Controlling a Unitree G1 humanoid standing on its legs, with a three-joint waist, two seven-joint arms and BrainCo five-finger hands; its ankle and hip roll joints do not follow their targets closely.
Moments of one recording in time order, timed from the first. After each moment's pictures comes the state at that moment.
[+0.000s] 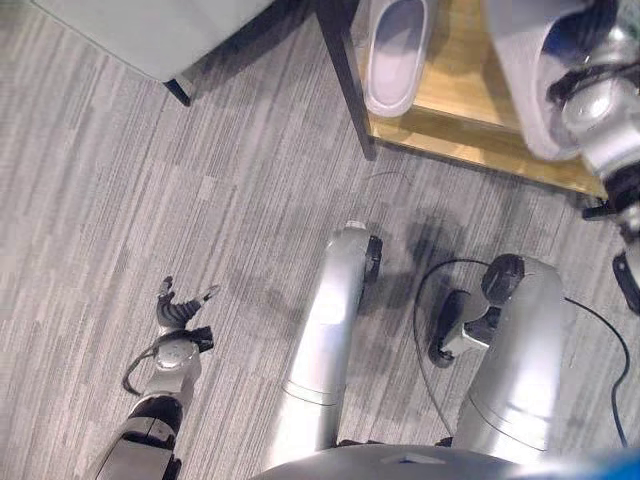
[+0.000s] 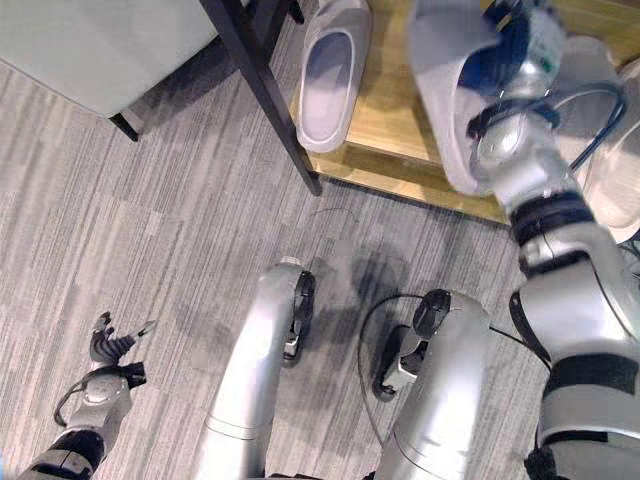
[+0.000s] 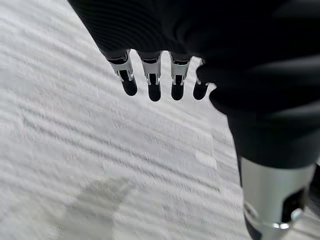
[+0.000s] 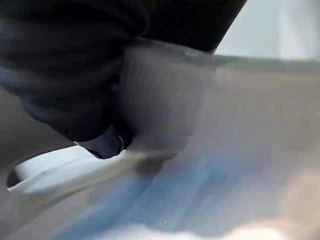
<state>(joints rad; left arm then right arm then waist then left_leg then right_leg) -0.14 0.49 -0.12 0.99 -0.47 -0.32 0.42 -1.42 -0.76 0.62 1.05 -0.08 -0.05 -0.57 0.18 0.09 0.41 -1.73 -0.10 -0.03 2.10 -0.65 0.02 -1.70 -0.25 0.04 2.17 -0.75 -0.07</state>
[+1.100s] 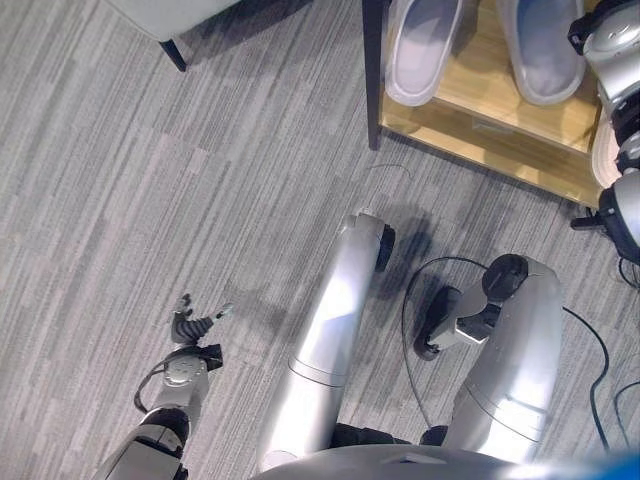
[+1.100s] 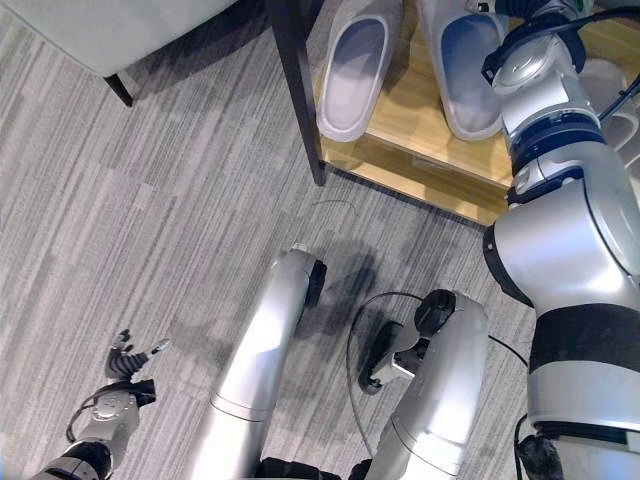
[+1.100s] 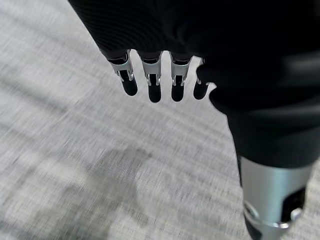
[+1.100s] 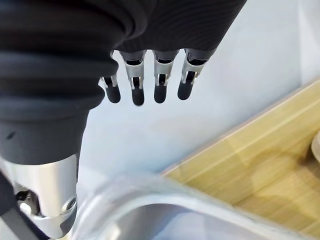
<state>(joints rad) -0.16 0.45 -0.27 1.07 -0.57 -0.37 0.33 -1.69 -0.63 0.75 1.45 0.13 -0.07 -0.44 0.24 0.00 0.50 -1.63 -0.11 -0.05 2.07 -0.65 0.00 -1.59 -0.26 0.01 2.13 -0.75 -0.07</state>
